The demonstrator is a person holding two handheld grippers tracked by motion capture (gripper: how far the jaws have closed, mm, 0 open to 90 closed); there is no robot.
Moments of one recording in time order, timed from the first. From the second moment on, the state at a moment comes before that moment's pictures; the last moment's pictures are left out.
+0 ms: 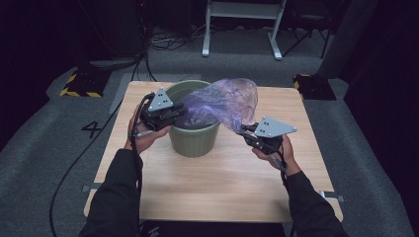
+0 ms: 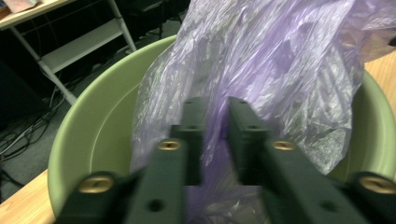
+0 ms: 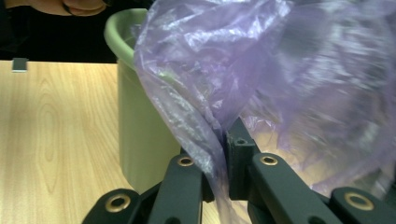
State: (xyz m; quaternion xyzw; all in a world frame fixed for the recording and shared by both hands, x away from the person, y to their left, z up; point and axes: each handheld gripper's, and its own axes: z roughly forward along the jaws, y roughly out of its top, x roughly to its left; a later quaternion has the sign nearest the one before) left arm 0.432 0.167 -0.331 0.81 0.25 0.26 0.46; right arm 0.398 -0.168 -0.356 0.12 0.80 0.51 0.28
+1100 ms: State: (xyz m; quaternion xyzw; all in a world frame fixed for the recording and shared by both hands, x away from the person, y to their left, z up) left arm 0.422 0.149 -0.328 0.82 0.23 0.27 0.45; right arm 0.383 -0.154 -0.355 0.10 0.80 0.52 0.27
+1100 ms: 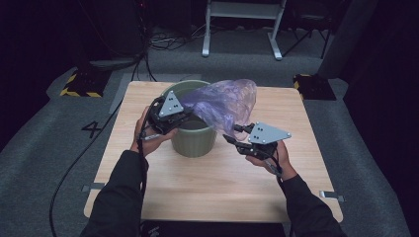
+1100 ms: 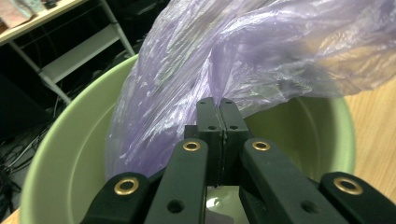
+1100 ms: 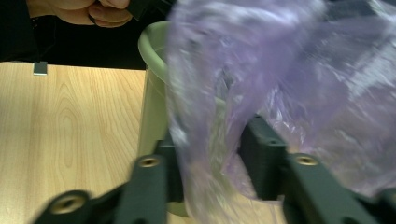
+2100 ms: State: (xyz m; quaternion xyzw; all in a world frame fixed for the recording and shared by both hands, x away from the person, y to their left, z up) left arm 0.382 0.146 -0.321 0.81 0.22 0.26 0.48; right arm 0.373 -0.133 -0.373 0.08 0.80 0.53 0.26
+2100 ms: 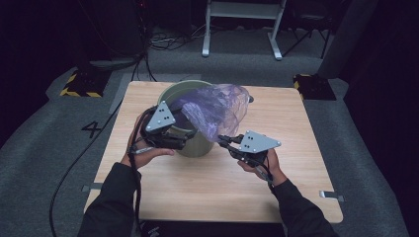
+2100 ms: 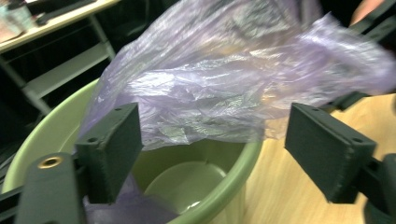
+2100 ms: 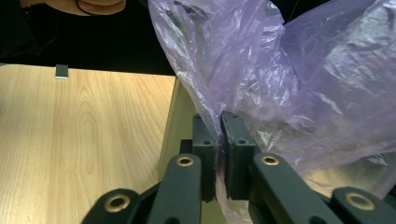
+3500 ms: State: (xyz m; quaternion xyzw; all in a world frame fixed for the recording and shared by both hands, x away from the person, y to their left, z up) left arm 0.382 0.127 -0.326 0.81 0.18 0.27 0.48; right arm 0.365 -0.136 -0.367 0.07 0.80 0.52 0.28
